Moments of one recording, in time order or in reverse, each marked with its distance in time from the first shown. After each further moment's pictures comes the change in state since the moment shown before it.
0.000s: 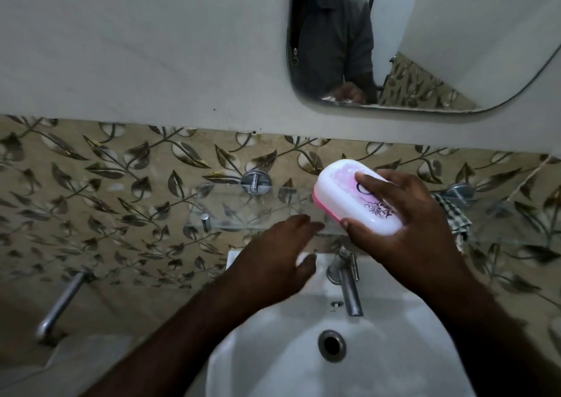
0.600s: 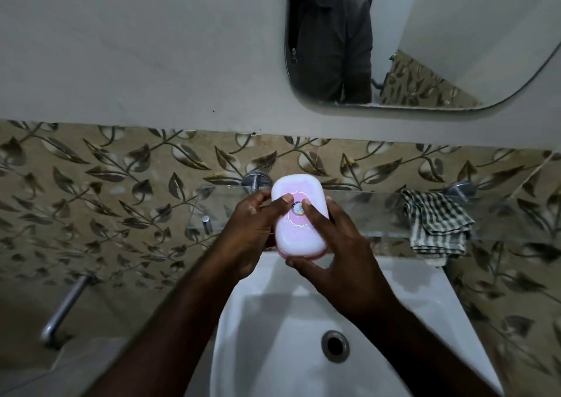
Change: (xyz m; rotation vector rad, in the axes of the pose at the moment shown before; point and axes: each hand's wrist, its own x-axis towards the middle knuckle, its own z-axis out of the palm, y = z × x) left_hand 0.026 -0.019 -0.015 -1.249 0.223 -0.635; right_hand -0.028 0.003 0.079 0.078 -0.147 -0.043
